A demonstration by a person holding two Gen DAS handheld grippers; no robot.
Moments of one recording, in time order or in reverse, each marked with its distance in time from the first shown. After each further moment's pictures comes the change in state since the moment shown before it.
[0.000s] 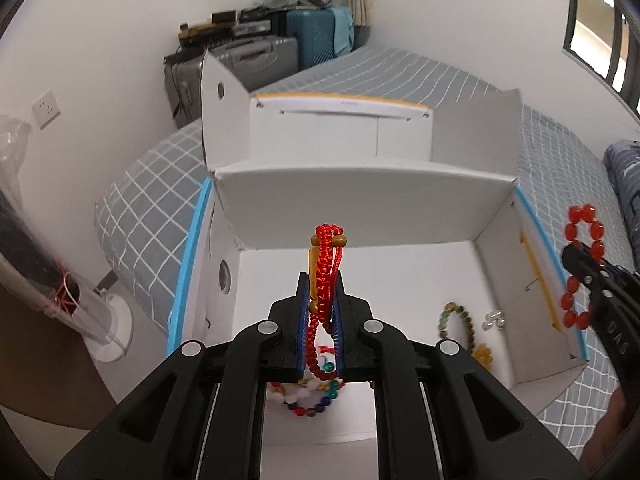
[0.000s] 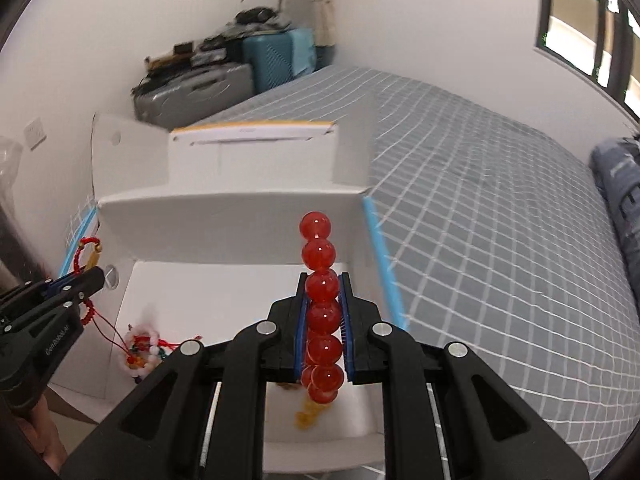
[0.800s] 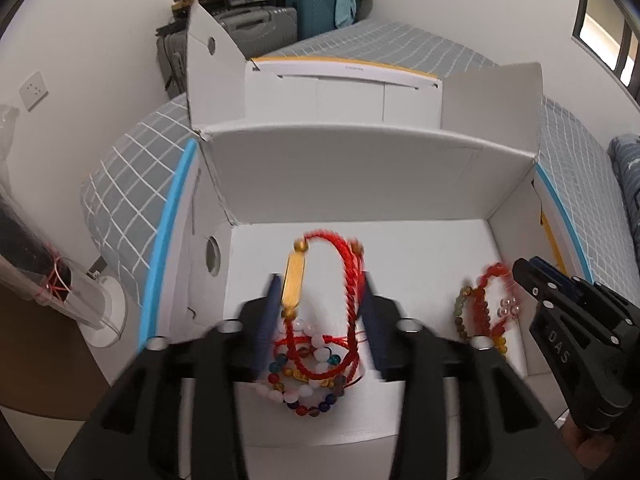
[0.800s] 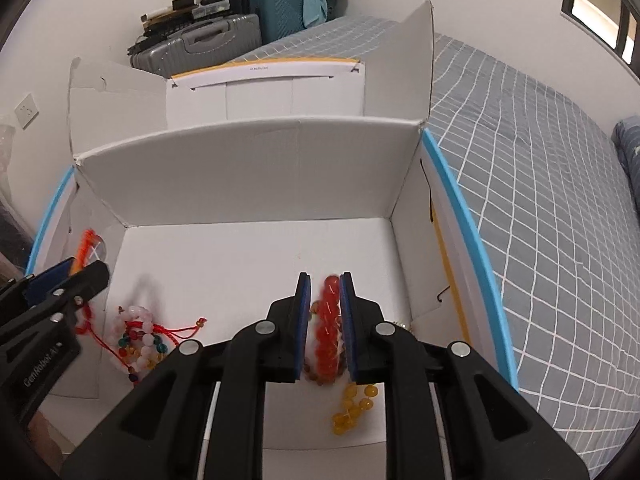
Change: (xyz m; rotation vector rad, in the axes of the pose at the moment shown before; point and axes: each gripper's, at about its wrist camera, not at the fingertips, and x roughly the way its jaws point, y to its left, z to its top) left arm 0.029 0.005 -0.003 -0.005 0.074 -0.010; right arm 0.062 0.020 -0.012 0.016 0.147 0.033
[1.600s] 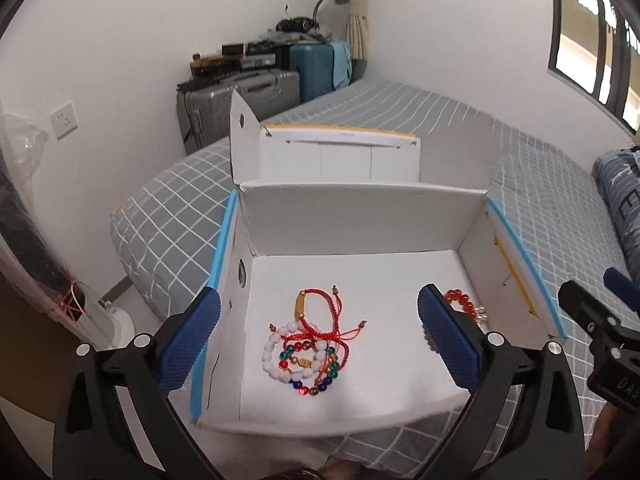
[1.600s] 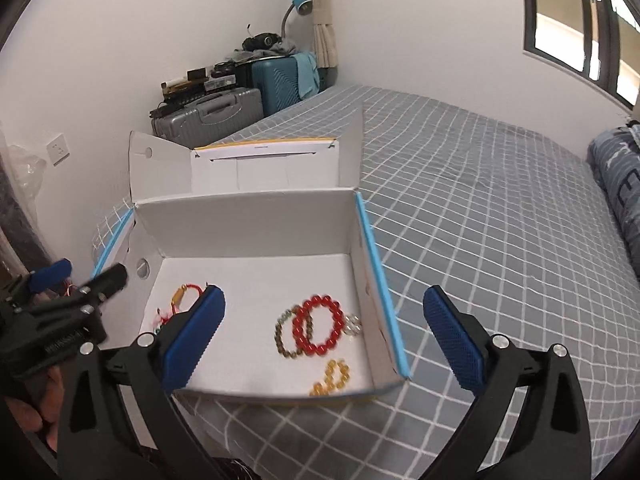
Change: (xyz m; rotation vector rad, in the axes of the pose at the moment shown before) left arm -0.092 -0.002 -0.038 0.003 -0.227 -0.003; right arm -0.129 -0.042 -0.045 0.028 -0.246 0.014
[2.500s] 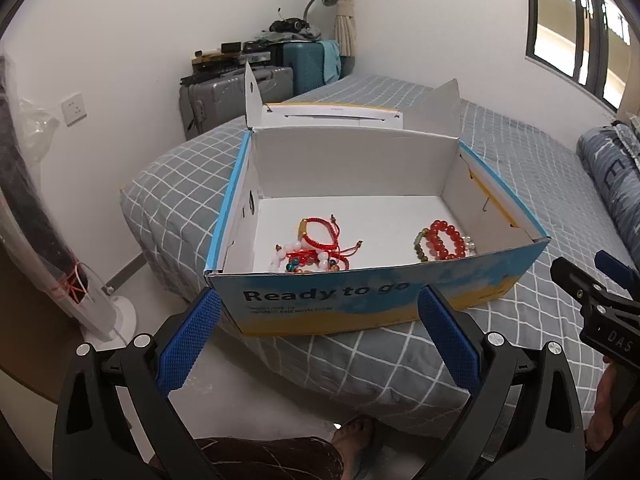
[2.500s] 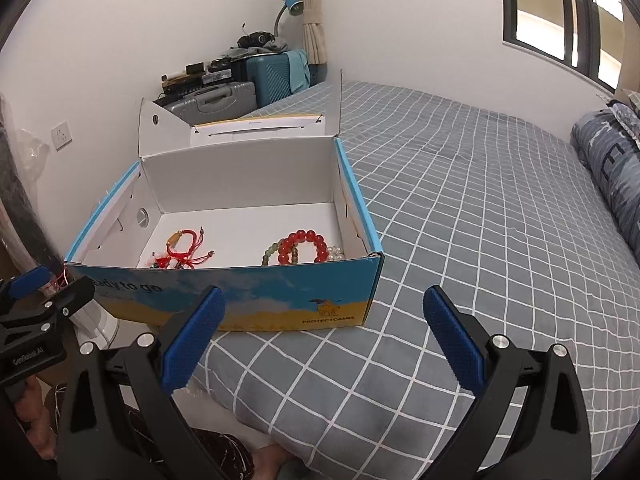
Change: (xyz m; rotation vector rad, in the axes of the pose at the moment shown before) left arm -0.045 0.003 -0.093 0.028 -0.013 -0.009; right arm -0.029 -0.010 -0.089 0.011 -0.017 -0.023
